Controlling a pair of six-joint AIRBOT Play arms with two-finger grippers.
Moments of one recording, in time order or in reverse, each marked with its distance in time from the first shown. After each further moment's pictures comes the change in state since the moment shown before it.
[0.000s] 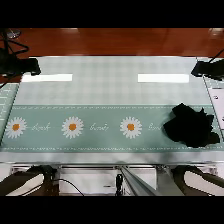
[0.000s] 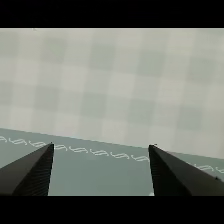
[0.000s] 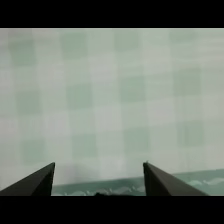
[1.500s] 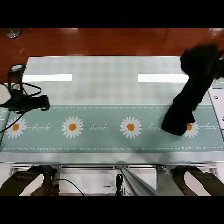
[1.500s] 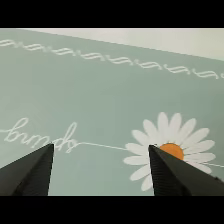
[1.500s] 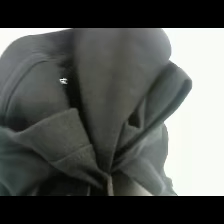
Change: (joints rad) left arm -0.008 0.269 -0.498 -0.024 0.021 -0.098; right arm 0.093 0.335 -0.049 0.106 -0.066 -0.104
